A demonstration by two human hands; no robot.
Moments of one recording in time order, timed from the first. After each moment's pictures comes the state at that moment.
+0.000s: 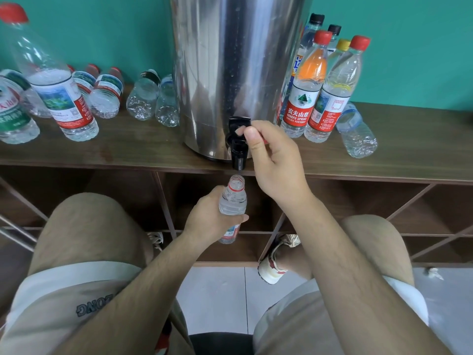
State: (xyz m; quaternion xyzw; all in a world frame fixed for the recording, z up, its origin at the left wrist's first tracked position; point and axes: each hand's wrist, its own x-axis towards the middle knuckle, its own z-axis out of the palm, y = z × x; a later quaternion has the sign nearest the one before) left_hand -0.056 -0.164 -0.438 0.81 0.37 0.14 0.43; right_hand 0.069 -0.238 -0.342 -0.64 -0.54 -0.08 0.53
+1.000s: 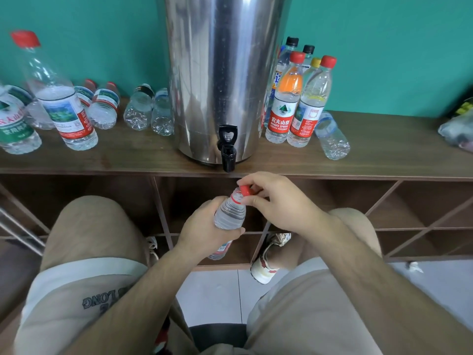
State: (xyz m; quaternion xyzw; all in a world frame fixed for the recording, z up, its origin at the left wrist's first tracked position) left_hand -0.085 -0.192 -0.427 0.83 0.30 0.17 0.44; right_hand 0.071 -0.306 -0.345 -0.74 -0.59 0.11 0.30
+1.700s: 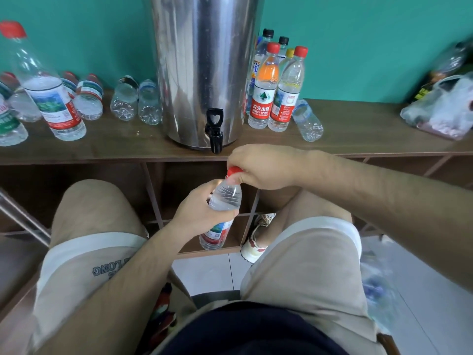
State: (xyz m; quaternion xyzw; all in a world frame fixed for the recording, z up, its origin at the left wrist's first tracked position) left_hand -0.096 -0.194 -0.428 0.84 0.23 0.15 0.47; right_hand 0.061 -0.302 -0.277 -0.70 -0.71 0.06 -0.07
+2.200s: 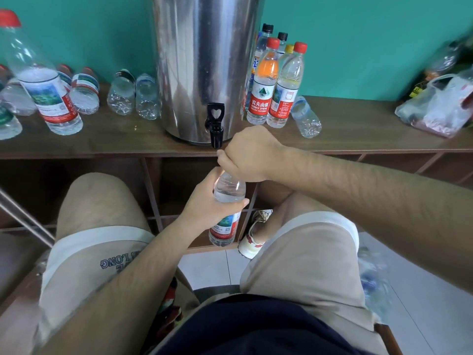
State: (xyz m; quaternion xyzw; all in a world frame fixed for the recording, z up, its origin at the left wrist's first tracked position) left_hand -0.087 -0.211 -0.413 0.80 0.19 0.21 0.53; right_hand 0.035 -0.282 -0.288 -0.69 -0.67 -0.23 -0.13
